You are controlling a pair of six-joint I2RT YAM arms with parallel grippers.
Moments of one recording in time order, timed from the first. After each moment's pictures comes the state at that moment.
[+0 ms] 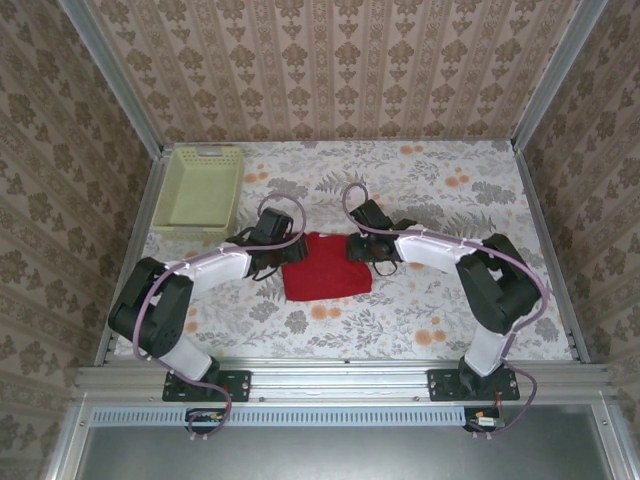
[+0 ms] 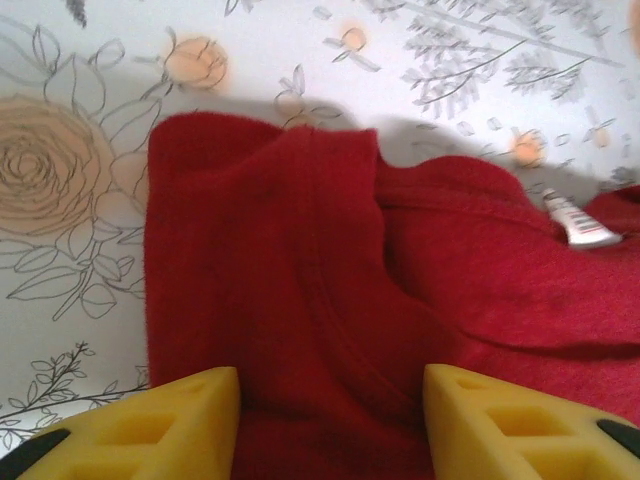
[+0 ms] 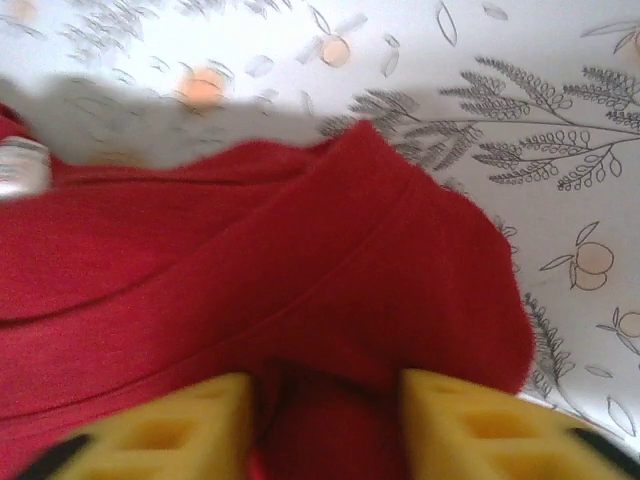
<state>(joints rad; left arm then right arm) -0.58 1.58 0.82 -0.17 0.02 -0.66 0.56 1.79 1.08 -0.37 0.05 0.57</state>
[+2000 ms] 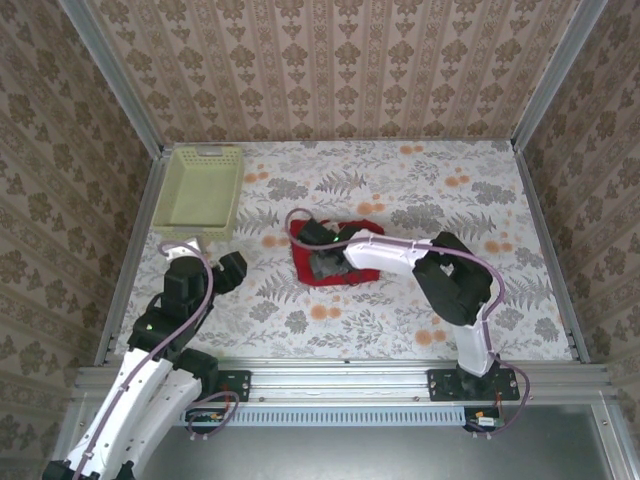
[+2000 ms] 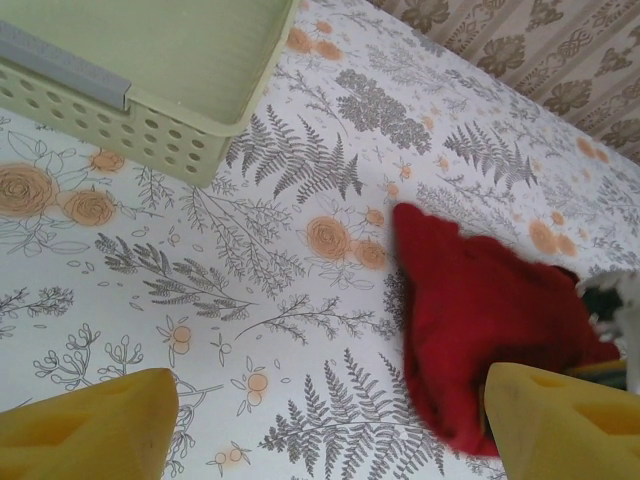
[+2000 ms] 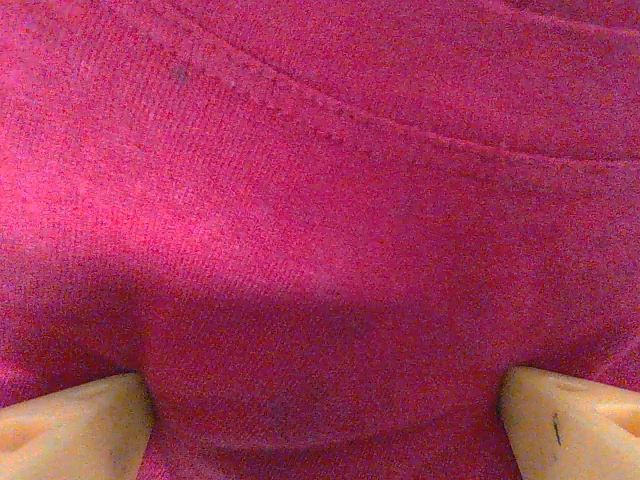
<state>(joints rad) -0.41 0.50 0.55 -0.61 -0.14 -0.65 0.80 2.00 1.39 -0.67 0.34 0.51</state>
